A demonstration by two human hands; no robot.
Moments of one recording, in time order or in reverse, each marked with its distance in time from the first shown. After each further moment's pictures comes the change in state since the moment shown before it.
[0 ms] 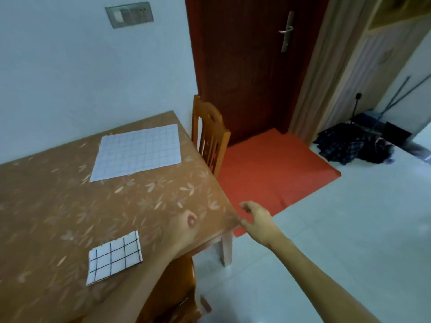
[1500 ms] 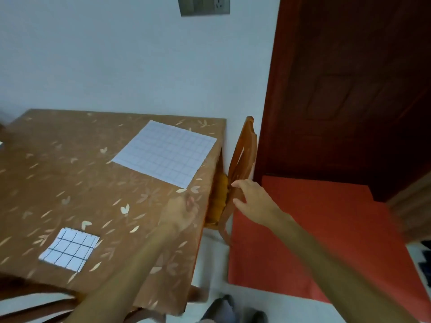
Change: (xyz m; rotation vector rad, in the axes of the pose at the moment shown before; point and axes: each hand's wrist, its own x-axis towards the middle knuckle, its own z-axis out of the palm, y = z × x) left_hand 0.254 0.172 -0.005 -0.086 0.404 -0.476; right_hand 0.410 -0.016 -0.157 -0.296 -0.422 -0.707
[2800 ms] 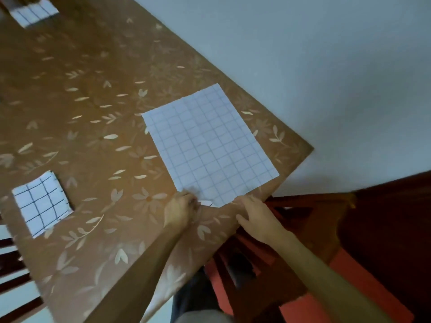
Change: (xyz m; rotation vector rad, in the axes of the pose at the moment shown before) left_hand 0.239 -0.094 0.076 -0.097 0.257 -0.473; right_hand 0.348 0.052 0.068 -0.138 -0.655 -0.274
